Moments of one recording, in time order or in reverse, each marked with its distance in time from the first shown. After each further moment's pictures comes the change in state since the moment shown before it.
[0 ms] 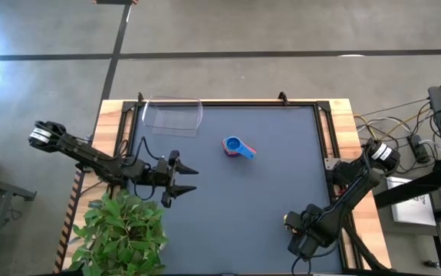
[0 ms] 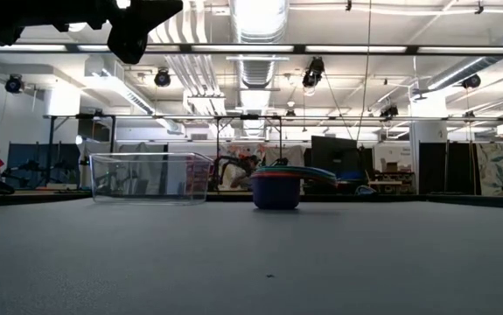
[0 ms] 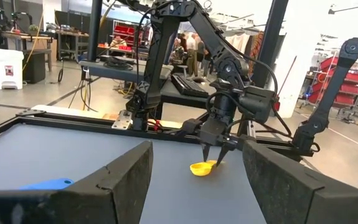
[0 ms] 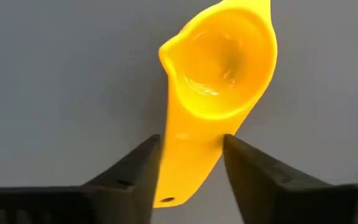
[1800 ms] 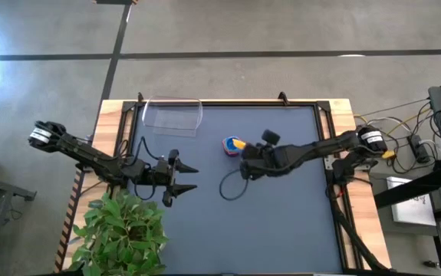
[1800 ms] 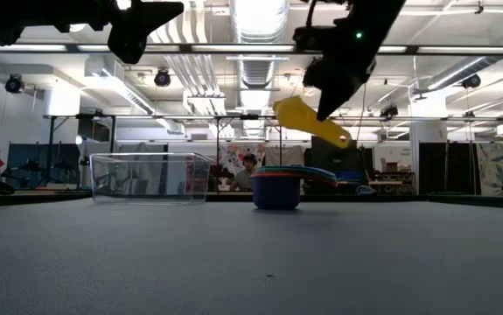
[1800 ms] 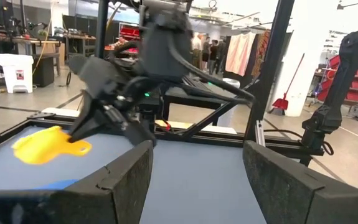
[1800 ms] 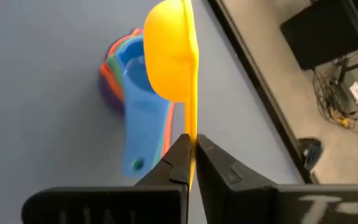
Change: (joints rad) left arm 0.002 0.000 0.000 -0.002 -0.025 0.026; right arm -0.769 -0.022 0.248 -0.005 0.734 -1.044
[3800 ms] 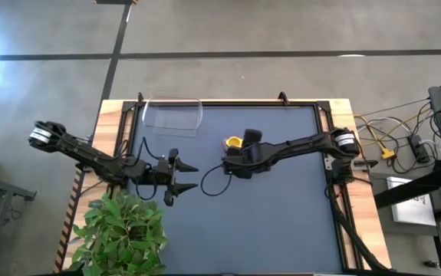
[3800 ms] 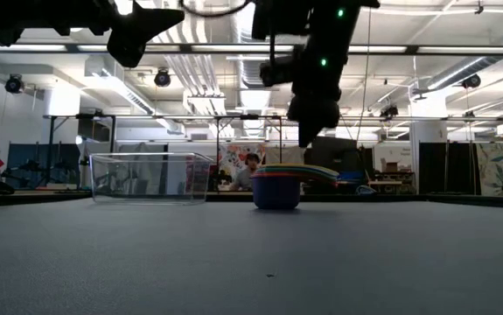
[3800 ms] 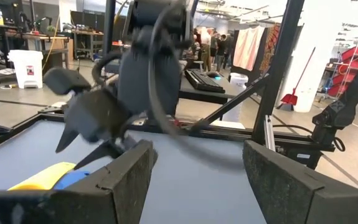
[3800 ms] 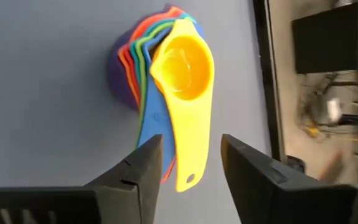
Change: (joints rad) left arm 0.003 0.000 0.000 -0.029 -0.027 0.000; right arm -0.064 0.249 0.242 -0.157 -0.077 -0.225
